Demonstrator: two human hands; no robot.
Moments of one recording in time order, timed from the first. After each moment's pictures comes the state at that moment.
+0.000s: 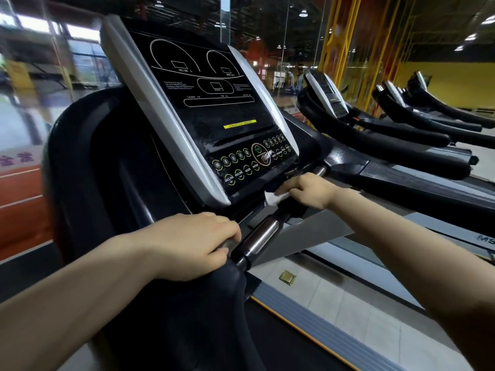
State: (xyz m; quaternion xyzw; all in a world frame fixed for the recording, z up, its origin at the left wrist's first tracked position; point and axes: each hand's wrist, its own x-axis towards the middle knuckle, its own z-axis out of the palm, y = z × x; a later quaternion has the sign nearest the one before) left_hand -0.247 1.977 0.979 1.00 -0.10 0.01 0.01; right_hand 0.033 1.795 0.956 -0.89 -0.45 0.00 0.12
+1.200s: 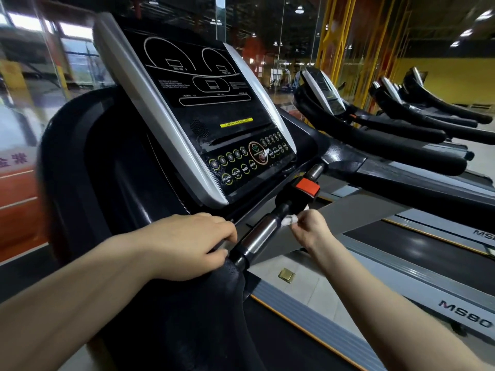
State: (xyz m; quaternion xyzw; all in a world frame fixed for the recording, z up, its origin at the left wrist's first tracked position) left_hand -0.245 1.978 0.979 1.00 -0.09 -0.01 0.00; right_hand -0.011 1.812 0.878 -0.43 0.14 0.14 0.88
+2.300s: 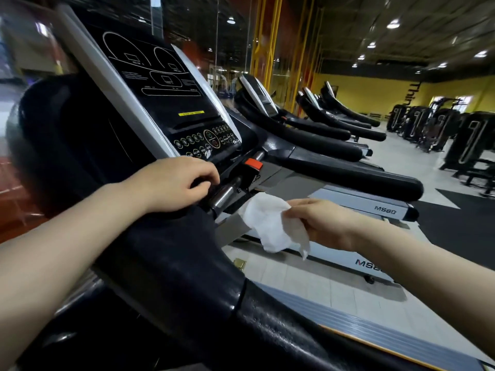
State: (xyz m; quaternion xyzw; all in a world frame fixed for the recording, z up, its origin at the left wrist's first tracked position) left_hand -0.279 1.971 0.992 0.97 -0.18 0.16 0.08; right_hand -0.240 1.684 0.954 -0.78 -0.13 0.21 0.58
